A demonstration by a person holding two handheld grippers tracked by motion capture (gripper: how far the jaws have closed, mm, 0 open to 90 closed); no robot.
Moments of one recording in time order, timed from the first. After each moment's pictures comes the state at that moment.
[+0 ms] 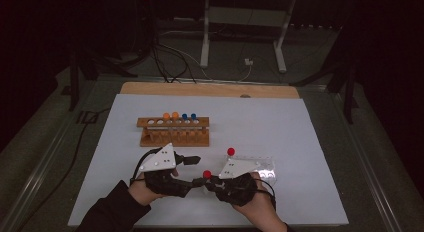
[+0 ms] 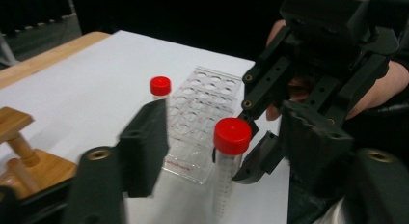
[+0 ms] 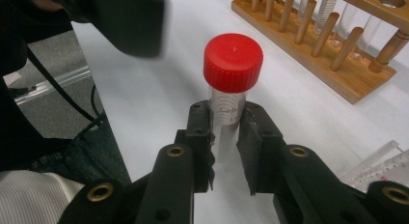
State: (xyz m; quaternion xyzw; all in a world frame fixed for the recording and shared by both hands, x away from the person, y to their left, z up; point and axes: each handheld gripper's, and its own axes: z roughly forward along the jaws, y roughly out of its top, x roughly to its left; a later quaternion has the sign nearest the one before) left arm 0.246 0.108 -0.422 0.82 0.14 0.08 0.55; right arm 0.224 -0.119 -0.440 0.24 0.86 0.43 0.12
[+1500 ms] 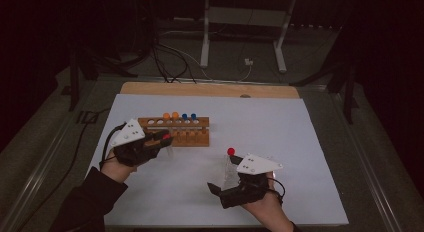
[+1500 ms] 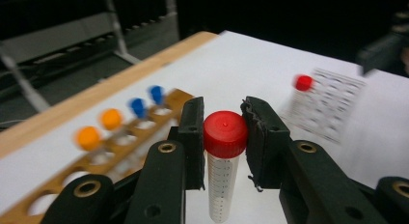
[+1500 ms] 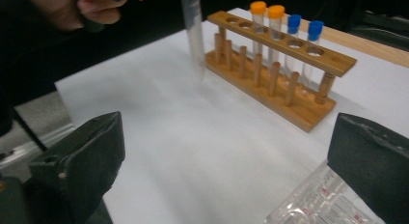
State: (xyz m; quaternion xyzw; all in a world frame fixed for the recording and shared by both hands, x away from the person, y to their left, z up) left arm 0.293 0.184 -0.396 0.78 0.25 0.22 0.52; right arm 0.220 -0.144 -0.425 0.29 0.79 0.51 0.16
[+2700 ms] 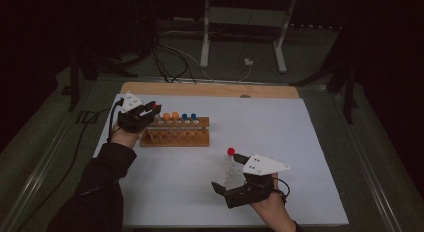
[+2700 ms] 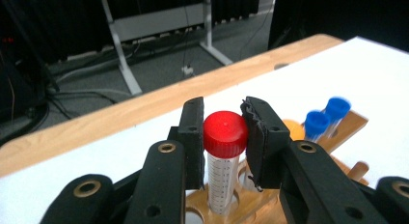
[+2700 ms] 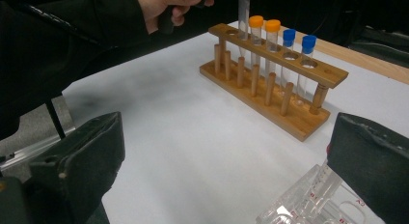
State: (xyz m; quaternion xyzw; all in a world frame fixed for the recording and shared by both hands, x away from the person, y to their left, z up) left arm 0.393 0.199 -0.431 0.73 0.38 0.30 0.48; right arm 0.220 -0.154 -0.423 0.27 0.79 0.53 0.17
